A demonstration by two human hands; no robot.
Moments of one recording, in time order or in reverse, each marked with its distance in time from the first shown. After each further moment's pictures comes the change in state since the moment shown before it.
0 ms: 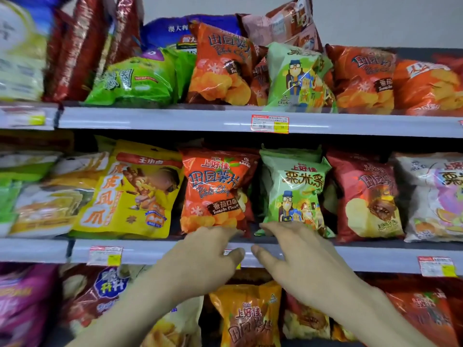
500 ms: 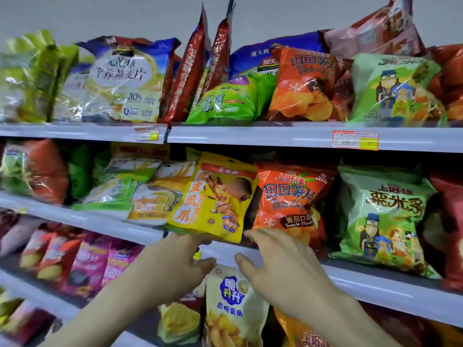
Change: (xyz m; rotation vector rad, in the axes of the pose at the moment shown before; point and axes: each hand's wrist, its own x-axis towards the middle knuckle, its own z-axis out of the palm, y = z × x) left_hand -0.097 -0.075 -0.068 0.262 0.131 -0.478; right_hand 0.034 -0.107 0.028 0.125 -0.024 -0.355
